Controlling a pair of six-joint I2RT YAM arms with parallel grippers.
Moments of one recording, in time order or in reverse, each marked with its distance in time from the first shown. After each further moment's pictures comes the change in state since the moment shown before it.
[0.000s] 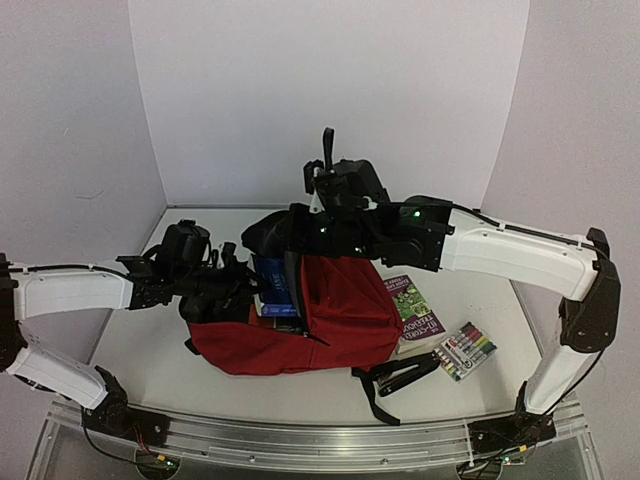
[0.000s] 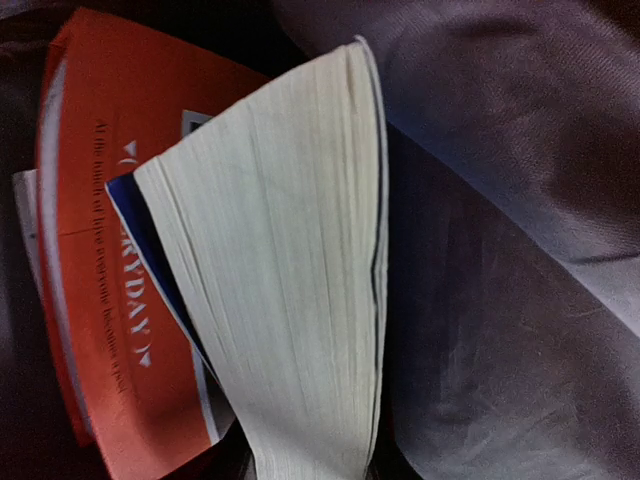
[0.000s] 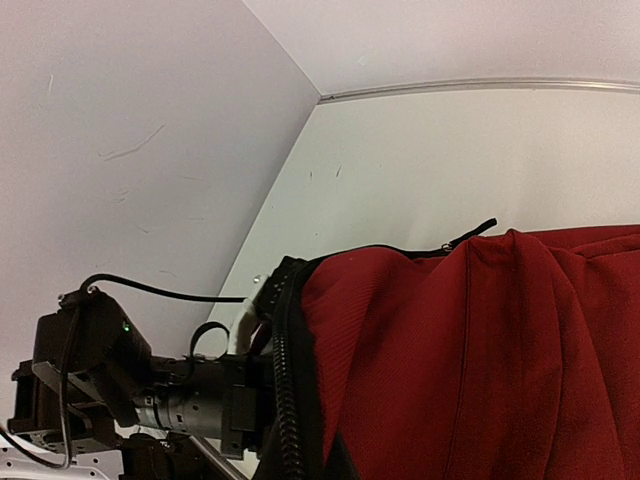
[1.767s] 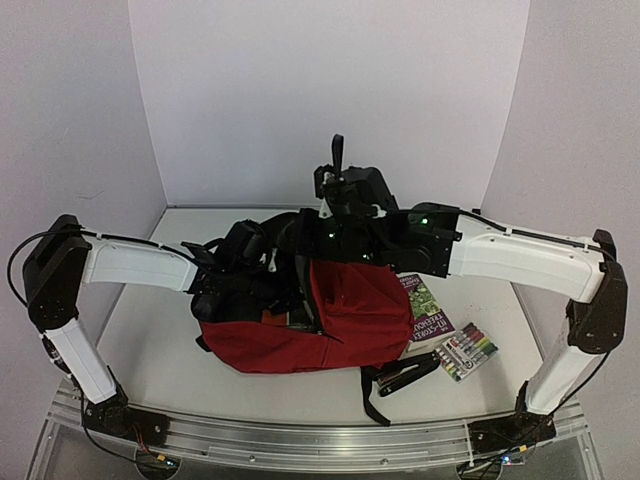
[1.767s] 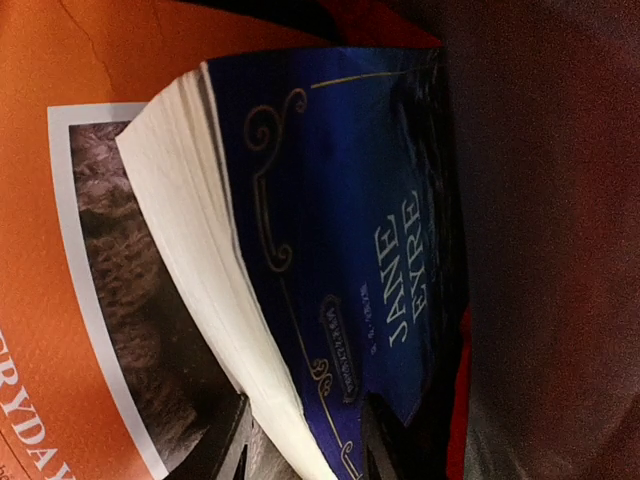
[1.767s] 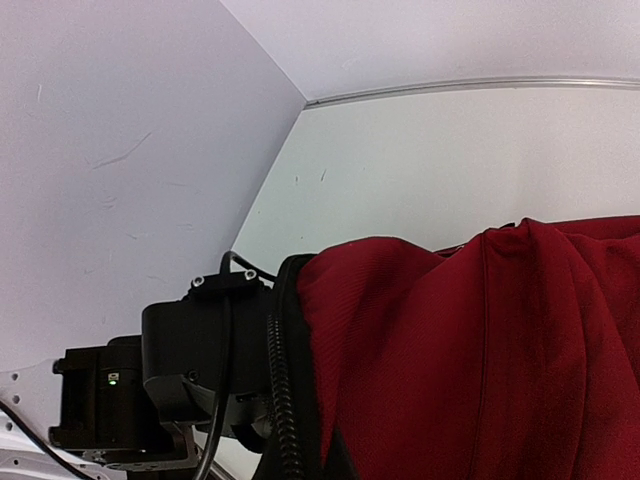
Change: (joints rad) left arm -0.124 0.424 0.304 -0.018 -0.015 0.118; right arm 0.000 -0.043 -0.080 0.030 0.029 0.011
